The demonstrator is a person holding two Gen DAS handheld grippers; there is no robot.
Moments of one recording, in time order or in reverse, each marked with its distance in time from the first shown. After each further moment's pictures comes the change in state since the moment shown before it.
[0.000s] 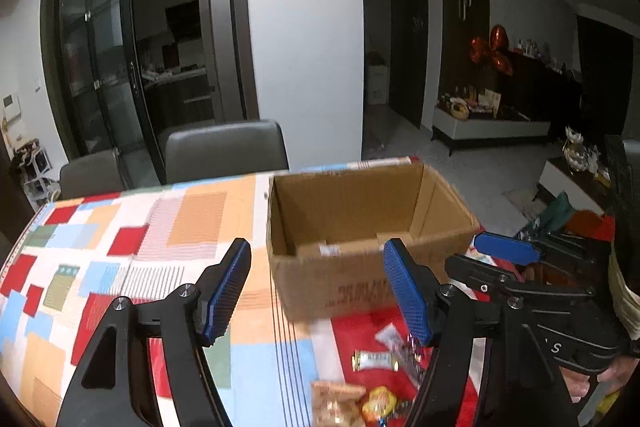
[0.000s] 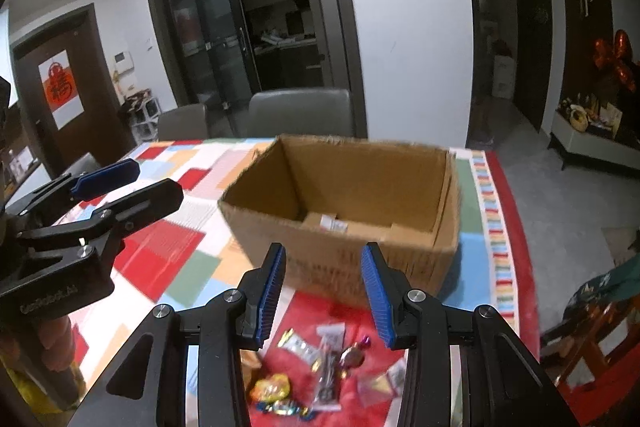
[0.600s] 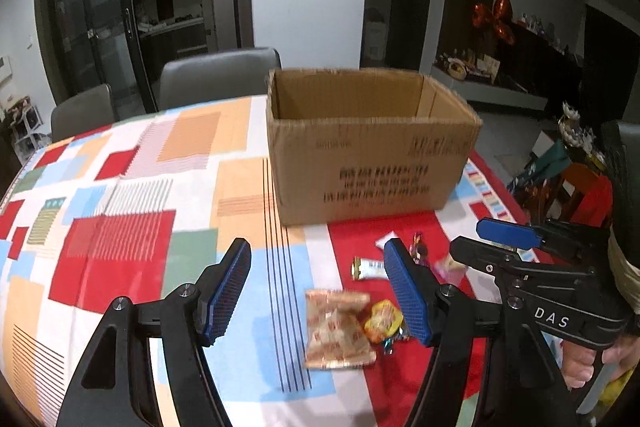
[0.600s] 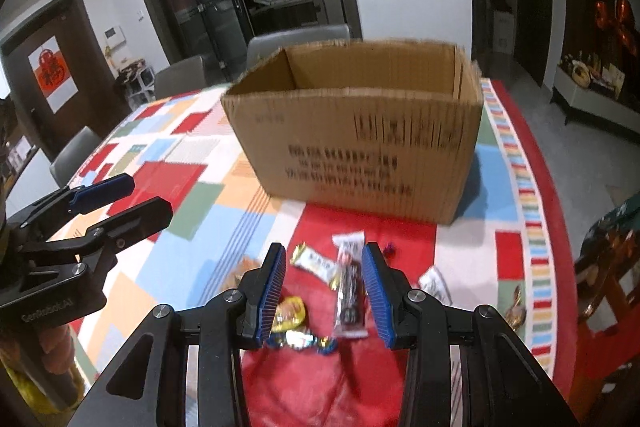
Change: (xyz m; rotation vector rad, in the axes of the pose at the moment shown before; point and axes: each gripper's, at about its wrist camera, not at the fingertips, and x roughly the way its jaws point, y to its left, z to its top) left arm 0.005 0.008 -0.083 -0.035 0.171 -0.042; right arm 0.017 0.010 -0.075 0.050 0.155 0.007
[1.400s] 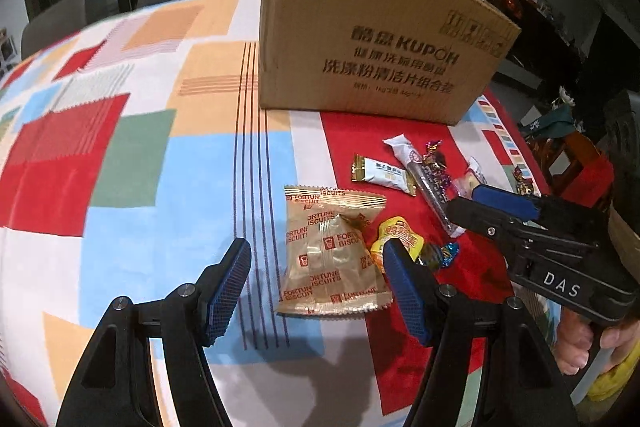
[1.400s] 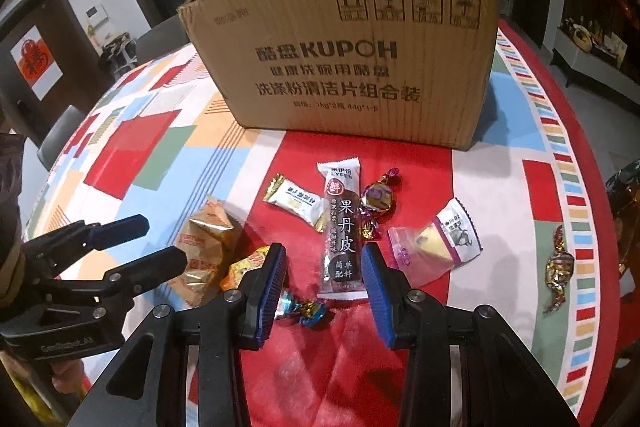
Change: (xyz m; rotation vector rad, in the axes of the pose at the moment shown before) left arm 0.071 0.017 -0.059 -0.115 0.247 -0.118; right arm 0.058 -0.011 -0.039 0.041 0.143 -0.014
